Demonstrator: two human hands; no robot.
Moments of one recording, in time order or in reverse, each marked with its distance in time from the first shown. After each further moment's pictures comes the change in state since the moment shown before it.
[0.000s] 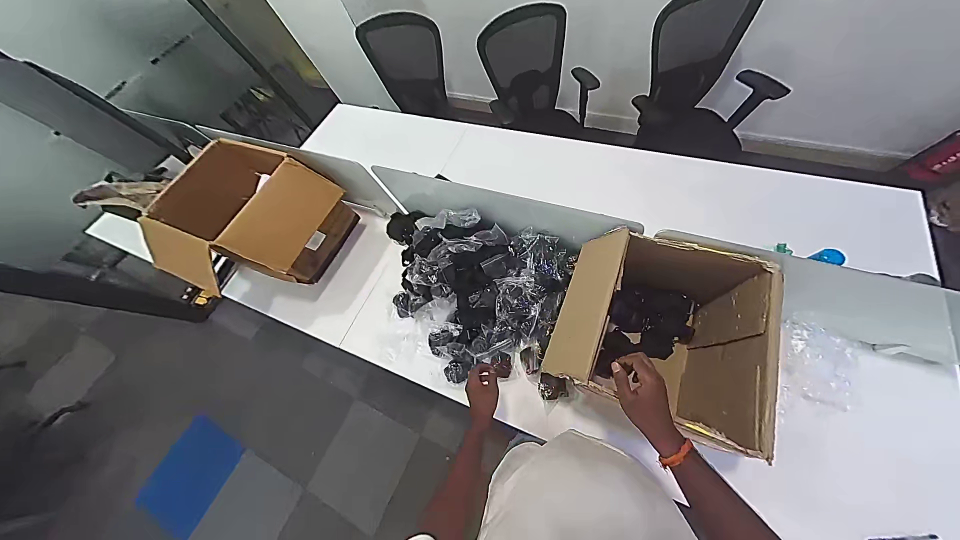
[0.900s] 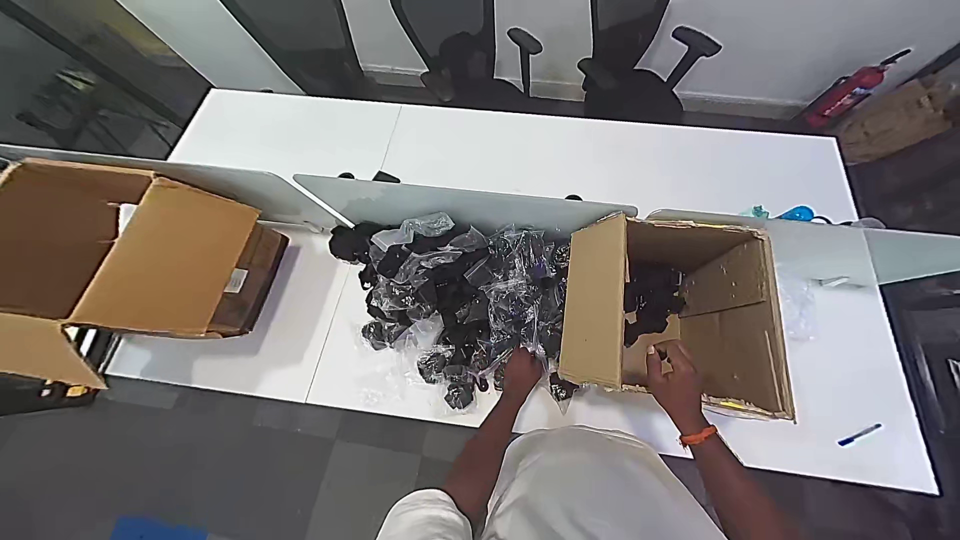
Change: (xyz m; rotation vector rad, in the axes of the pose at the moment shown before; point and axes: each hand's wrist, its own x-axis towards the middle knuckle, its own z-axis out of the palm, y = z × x) left_hand 0.080 0.044 0.070 0.683 -0.682 0.077; right_hand 0.006 -0.002 0.017 -0.369 0.261 0.147
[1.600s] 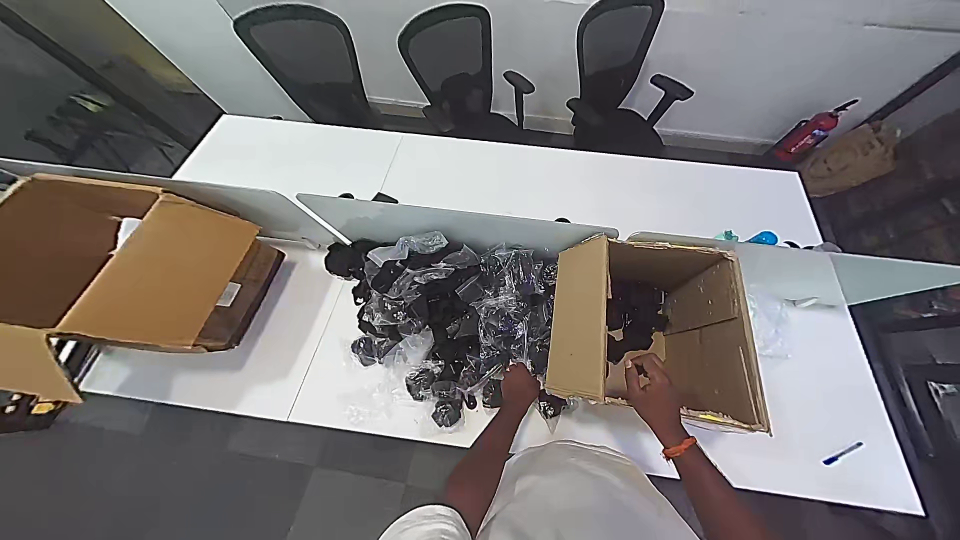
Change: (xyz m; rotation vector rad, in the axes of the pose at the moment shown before) left_hand -0.010 0.038 0.001 0.116 -0.088 -0.126; right_hand 0.002 -0.001 0.002 0.015 -0.023 -0.020
